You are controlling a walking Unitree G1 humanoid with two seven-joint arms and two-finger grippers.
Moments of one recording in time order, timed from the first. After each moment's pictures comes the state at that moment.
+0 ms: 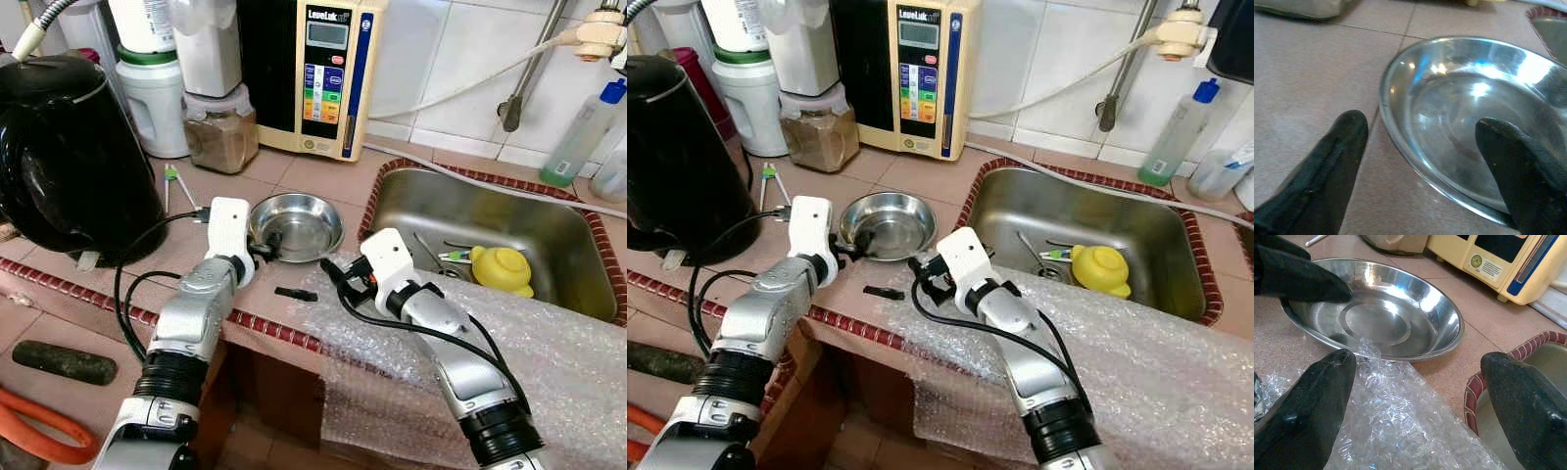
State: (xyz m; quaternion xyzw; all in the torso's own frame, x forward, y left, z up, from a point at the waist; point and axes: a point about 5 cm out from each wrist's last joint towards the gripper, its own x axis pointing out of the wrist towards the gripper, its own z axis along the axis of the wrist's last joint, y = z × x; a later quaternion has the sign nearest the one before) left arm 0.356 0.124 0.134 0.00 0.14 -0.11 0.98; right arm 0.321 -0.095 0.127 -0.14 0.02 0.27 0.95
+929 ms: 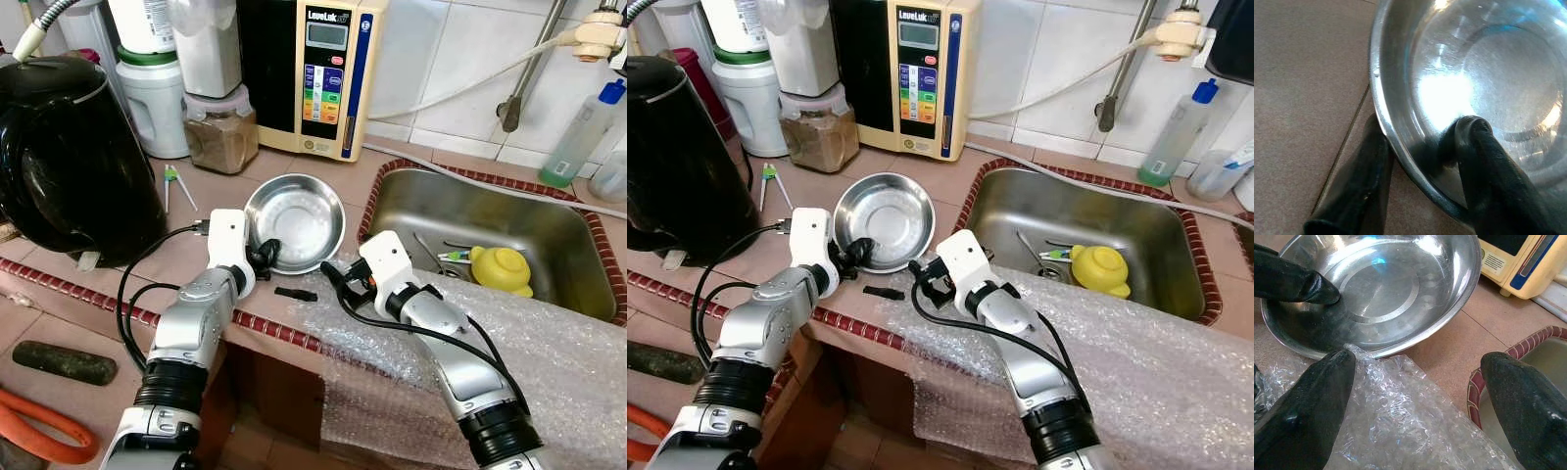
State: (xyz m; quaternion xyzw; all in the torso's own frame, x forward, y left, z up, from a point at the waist) left arm 0.350 0.126 0.123 -0.05 0.16 -0.10 0.98; right arm 0.321 -0.095 0.123 -0.14 0.03 0.27 0.95
